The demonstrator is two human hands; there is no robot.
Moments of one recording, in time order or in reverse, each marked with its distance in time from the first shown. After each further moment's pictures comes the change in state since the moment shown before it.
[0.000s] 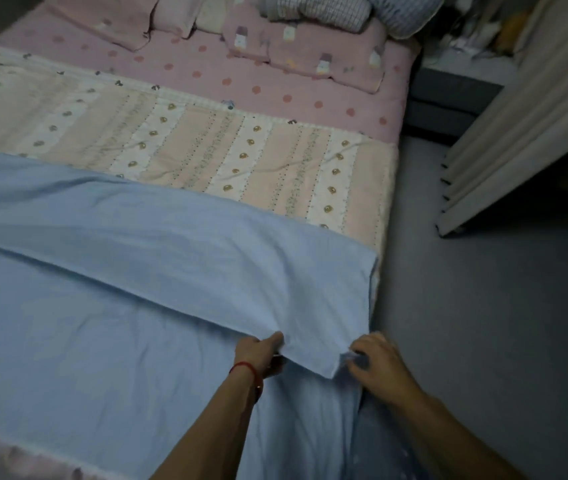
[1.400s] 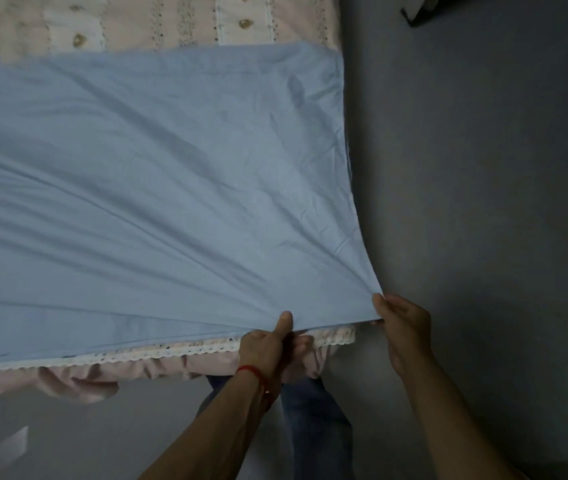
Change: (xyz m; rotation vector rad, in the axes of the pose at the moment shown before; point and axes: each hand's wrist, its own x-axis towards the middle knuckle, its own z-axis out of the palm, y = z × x) left_hand 0.029 -0.332 -0.051 -0.030 -0.049 -0.245; right_hand -0.268 0.034 0.235 1.001 0.693 1.130
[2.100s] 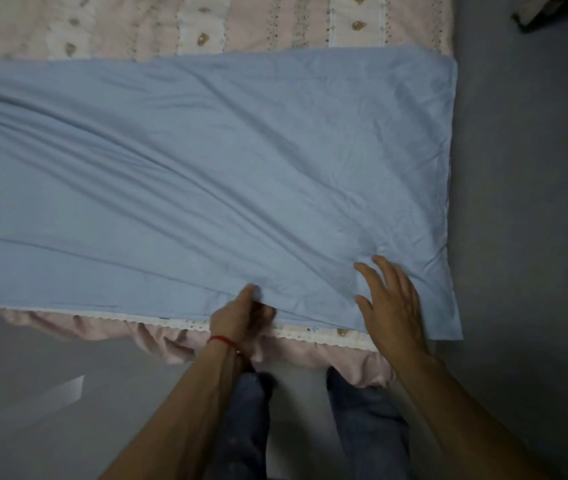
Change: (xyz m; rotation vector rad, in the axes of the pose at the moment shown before) left_hand 0.005 0.103 -0.126 -0.228 0.255 0.181; right_hand -0.057 -0.007 0.123 -1.065 -0.354 -0.891
